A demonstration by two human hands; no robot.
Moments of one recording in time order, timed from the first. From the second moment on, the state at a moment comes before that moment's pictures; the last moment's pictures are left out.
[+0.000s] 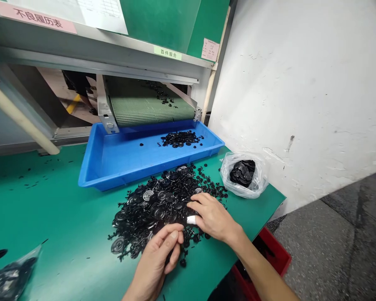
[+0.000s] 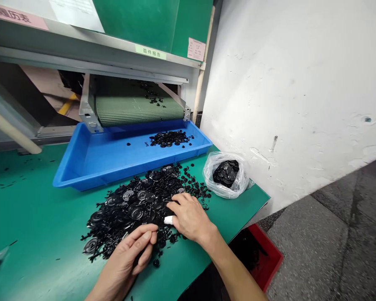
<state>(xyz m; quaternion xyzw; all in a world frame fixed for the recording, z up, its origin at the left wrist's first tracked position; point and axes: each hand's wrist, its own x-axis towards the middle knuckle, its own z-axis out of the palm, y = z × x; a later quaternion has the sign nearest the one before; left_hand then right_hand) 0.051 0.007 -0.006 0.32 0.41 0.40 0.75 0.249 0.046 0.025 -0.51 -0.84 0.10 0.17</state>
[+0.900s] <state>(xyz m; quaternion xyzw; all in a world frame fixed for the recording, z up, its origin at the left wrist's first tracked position) 0.060 0.001 0.003 0.45 0.46 0.35 0.68 0.287 0.092 -0.002 -0.53 -0.68 0.22 0.46</state>
